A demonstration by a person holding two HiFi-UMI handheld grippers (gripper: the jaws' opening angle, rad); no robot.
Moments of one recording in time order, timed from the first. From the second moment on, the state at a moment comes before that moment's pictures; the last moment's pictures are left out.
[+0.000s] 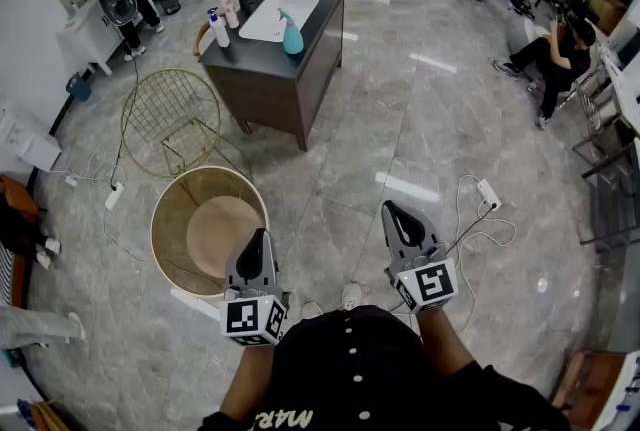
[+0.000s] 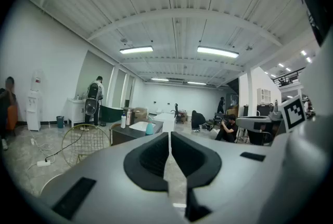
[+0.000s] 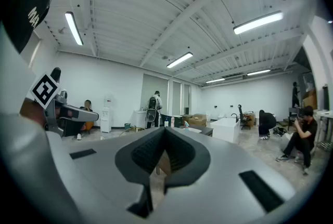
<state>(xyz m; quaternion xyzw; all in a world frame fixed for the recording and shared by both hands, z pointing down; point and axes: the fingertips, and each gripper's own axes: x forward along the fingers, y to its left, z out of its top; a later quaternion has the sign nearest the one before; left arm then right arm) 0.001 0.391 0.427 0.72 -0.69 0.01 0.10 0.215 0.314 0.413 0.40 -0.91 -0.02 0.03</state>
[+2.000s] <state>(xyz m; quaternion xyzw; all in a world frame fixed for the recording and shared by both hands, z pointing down) -0.118 0.112 0.430 0.73 -0.68 0.00 0.10 0.103 0.031 0.414 0.40 -0.92 -0.02 0.01</state>
